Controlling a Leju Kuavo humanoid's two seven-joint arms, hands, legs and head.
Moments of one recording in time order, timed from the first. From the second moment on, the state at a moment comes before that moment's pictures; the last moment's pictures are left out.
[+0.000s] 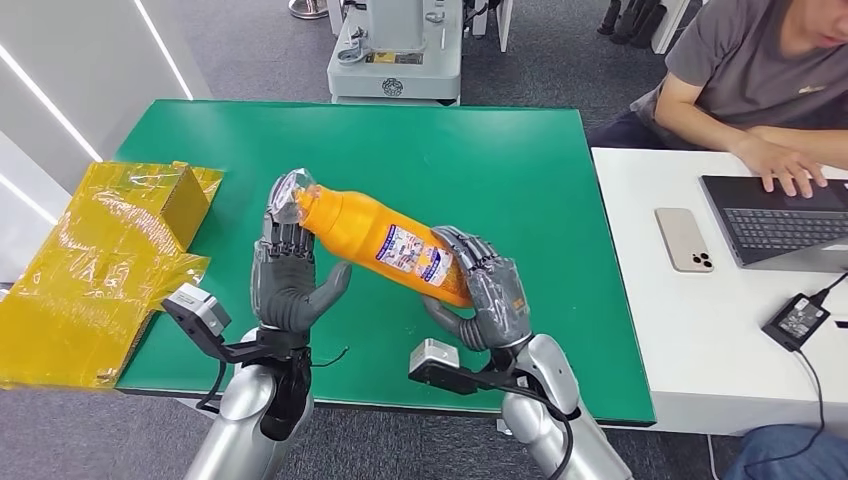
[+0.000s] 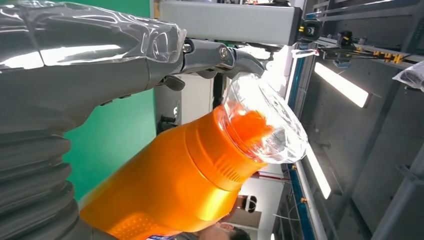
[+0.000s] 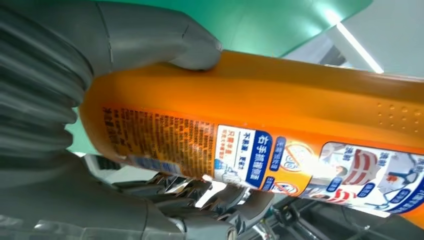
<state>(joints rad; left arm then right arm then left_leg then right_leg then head) -0.23 -0.17 -0.39 -1.38 0.22 0.04 -0.55 -0.33 0.02 0.54 -1.14 0.84 -0.42 -0.43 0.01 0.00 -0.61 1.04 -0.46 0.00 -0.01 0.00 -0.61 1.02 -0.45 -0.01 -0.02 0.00</state>
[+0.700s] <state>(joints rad) -0.23 -0.17 -0.39 -1.36 0.22 0.04 -0.55 -0.36 0.02 0.57 -1.08 0.94 -0.39 -0.49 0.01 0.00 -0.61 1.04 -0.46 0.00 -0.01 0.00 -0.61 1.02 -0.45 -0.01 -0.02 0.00</state>
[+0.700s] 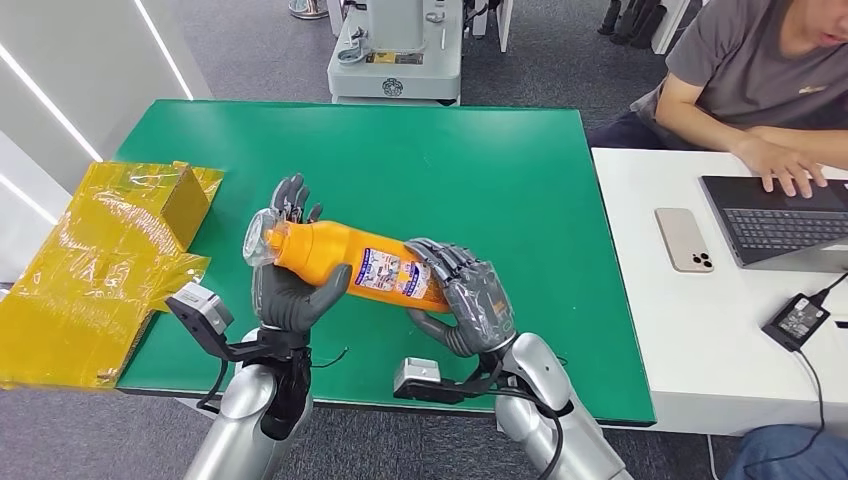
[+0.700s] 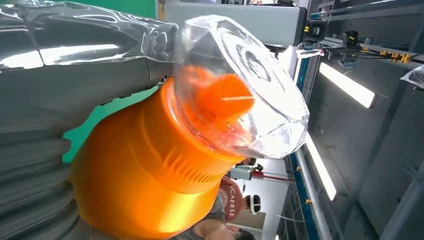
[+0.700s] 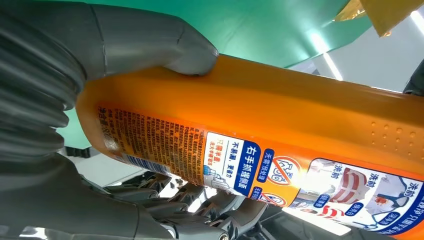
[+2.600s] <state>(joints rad) -0.23 -0.16 -0.39 -1.35 0.23 0.02 -0.58 -0.39 0.06 0.55 -1.03 0.71 -0.29 -0.50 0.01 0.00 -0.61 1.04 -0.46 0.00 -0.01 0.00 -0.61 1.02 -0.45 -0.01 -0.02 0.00</state>
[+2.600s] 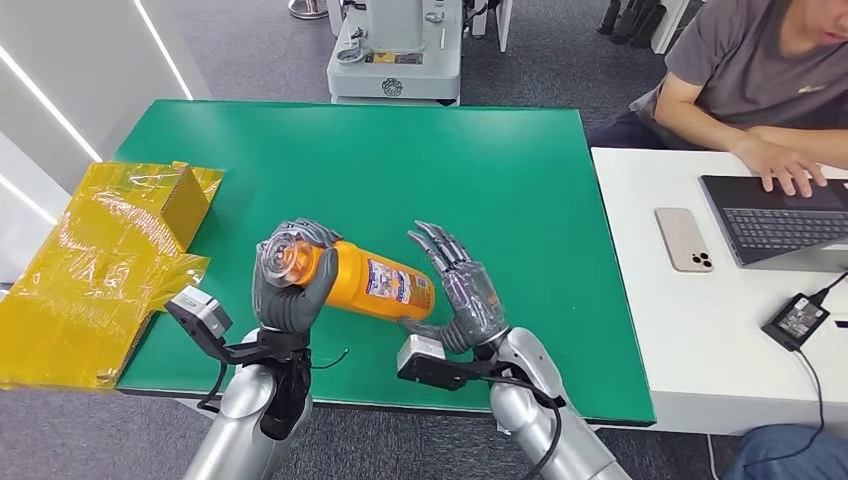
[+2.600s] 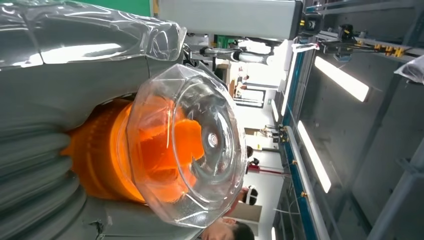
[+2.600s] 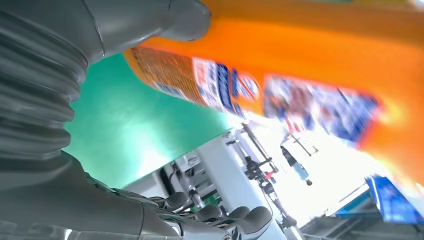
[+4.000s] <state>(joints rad) -0.22 -0.16 -0.36 -1.36 0.21 0.11 -0.58 -0.07 0.11 0.49 -1.64 0.29 -0.68 -0.70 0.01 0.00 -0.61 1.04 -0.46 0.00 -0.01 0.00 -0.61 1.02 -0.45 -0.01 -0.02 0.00</state>
